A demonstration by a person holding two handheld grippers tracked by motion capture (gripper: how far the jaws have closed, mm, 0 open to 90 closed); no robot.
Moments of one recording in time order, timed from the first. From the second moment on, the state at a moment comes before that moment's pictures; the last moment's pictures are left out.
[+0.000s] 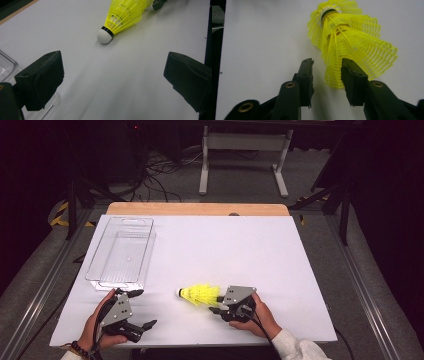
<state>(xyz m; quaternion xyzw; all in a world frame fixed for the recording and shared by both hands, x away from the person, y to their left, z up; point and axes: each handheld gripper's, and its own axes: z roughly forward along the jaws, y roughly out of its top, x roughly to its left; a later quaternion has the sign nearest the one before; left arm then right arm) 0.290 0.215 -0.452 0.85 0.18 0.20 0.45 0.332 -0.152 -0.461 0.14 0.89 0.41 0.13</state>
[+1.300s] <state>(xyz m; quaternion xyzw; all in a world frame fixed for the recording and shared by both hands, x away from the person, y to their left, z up) 0.292 0.213 -0.454 0.86 0.18 0.19 0.44 0.334 -0.097 -0.465 0.25 0.86 0.43 0.09</state>
